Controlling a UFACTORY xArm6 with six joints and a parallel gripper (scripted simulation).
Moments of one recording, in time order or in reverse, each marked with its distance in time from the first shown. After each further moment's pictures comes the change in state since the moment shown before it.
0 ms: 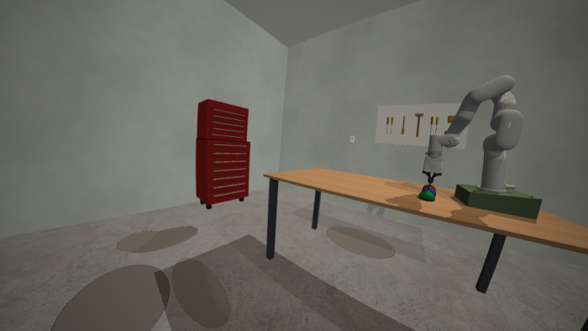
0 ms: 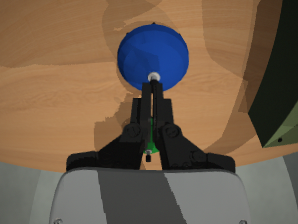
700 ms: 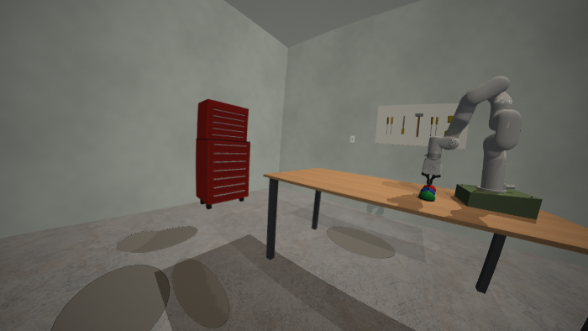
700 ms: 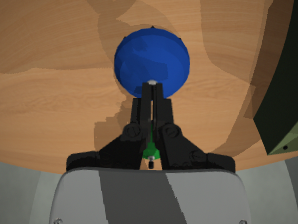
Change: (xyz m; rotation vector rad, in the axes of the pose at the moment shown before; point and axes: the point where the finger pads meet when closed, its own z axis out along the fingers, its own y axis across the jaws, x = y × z) arm -0.001 -0.005 0.013 0.012 -0.002 0.000
